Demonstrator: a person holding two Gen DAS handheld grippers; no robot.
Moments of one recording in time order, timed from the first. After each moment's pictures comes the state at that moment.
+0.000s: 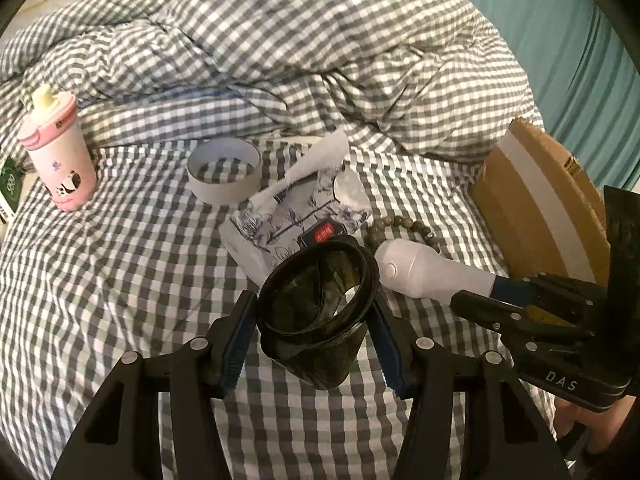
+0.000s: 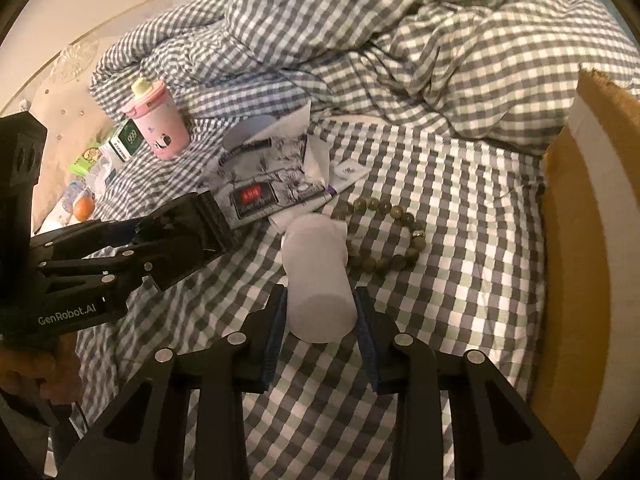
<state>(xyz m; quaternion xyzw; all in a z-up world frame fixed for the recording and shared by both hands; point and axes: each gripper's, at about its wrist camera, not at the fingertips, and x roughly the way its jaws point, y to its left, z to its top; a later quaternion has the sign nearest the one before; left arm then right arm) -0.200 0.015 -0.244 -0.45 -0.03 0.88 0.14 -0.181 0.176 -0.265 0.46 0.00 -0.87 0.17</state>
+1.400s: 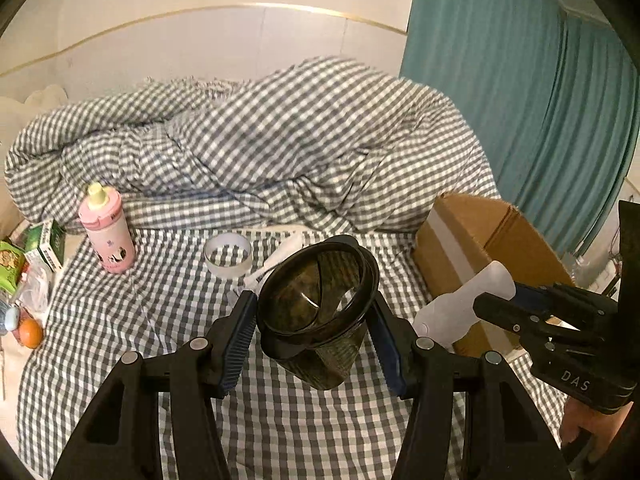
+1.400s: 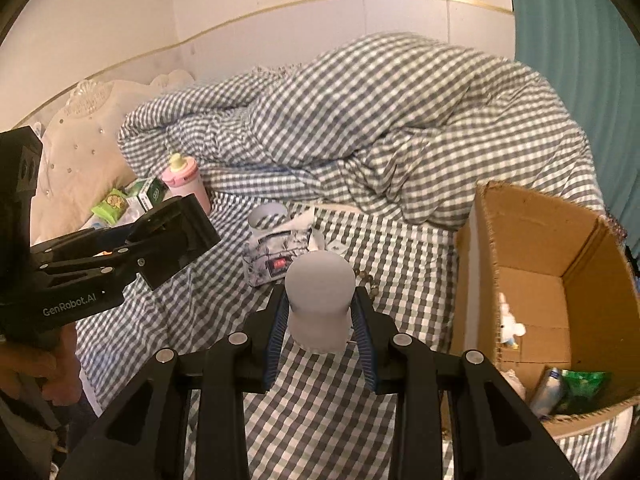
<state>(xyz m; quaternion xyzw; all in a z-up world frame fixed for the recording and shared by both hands) -0.116 0.025 -0.112 -0.35 -0.02 0.93 0.14 -0.090 0.194 -0.132 0.36 0.01 -0.92 0.14</state>
